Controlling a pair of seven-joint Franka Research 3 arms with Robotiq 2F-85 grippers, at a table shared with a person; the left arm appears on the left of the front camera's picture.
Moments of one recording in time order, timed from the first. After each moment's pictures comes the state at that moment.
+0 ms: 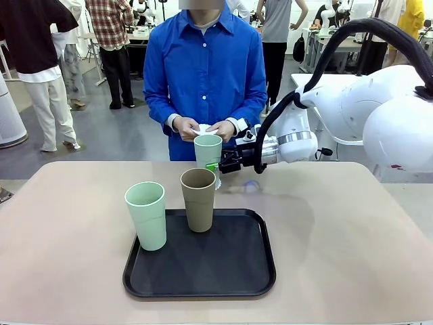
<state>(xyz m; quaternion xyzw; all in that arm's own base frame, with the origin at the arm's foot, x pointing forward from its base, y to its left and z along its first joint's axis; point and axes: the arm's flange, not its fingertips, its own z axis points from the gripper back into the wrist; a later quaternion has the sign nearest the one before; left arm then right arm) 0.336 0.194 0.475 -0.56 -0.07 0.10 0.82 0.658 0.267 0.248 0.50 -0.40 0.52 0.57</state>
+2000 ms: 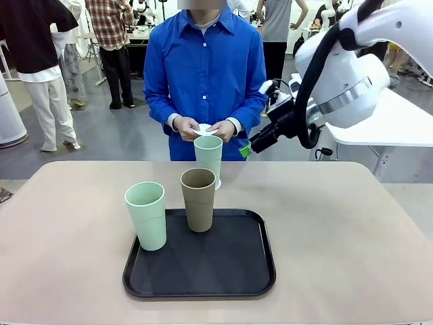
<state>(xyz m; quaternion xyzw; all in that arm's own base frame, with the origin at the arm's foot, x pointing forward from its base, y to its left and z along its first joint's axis) 0.336 0.194 0.475 -0.56 -0.07 0.10 0.82 0.513 0.198 0.442 0.26 -0.29 0.49 0.78</state>
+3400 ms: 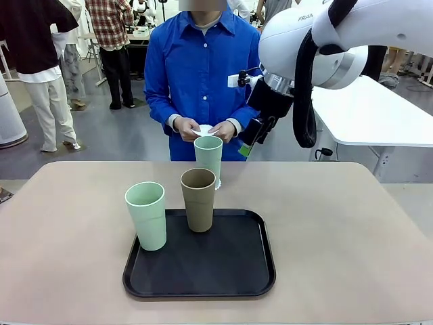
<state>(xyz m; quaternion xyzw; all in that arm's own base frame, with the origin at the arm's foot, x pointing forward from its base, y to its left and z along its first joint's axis) 0.336 0.194 0.475 -0.56 -0.07 0.10 0.82 0.490 0.251 0.502 0.12 -0.12 0.47 0.86</state>
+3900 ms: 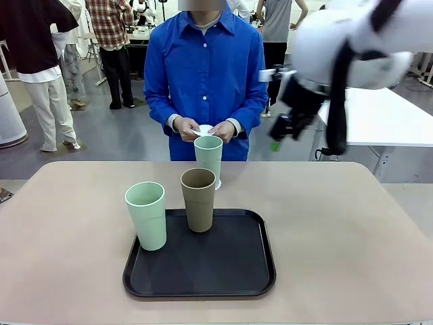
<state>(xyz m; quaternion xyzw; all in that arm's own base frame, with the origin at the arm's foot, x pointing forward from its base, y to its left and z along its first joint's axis) 0.336 0.194 0.475 -0.56 -0.07 0.10 0.82 0.462 0.161 0.519 0.06 -0.15 0.32 0.94</state>
